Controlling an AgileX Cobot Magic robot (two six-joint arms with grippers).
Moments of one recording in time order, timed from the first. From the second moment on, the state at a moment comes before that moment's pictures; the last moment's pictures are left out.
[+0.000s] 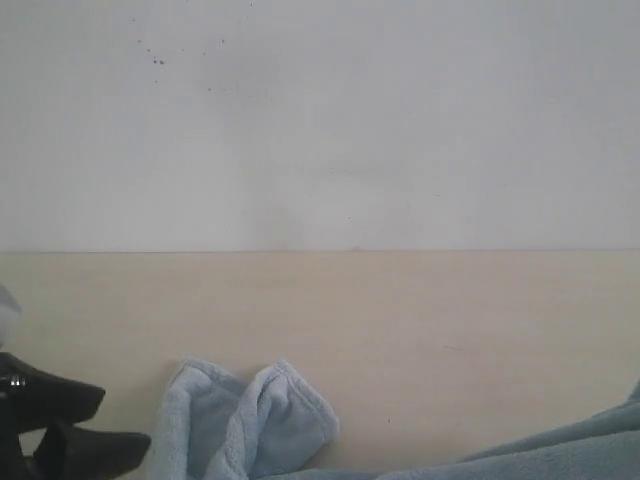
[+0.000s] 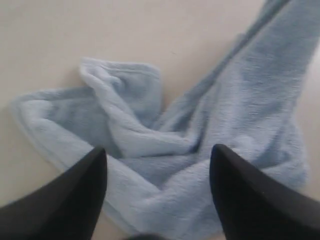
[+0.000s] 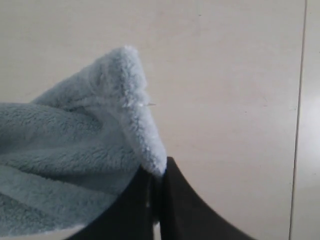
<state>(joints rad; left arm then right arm) -0.51 0.96 -0.48 -0.70 0.32 0.81 0.09 1.33 -1.01 -0.37 1.00 0.11</state>
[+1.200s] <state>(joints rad) -0.20 2.01 -1.19 -0.67 0.62 0.62 0.08 1.33 -1.01 -0.32 0.92 0.16</state>
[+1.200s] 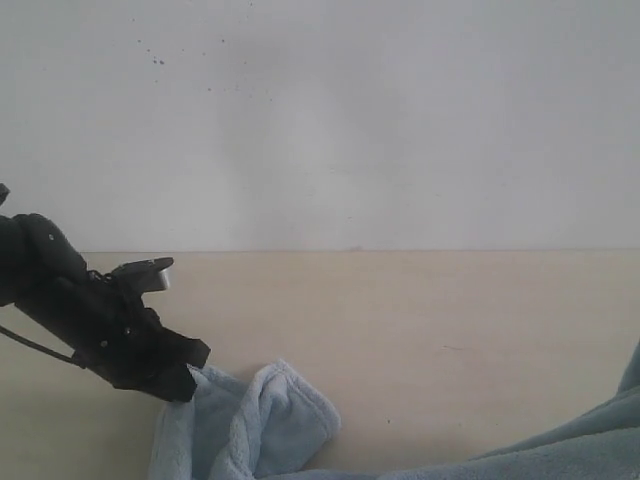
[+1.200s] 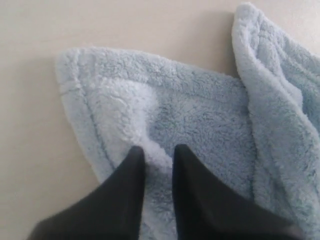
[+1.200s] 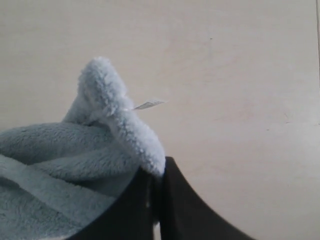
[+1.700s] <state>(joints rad) -0.20 1.96 -1.19 -0.68 0.63 0.67 0.08 1.33 -1.01 -0.30 0.92 0.16</state>
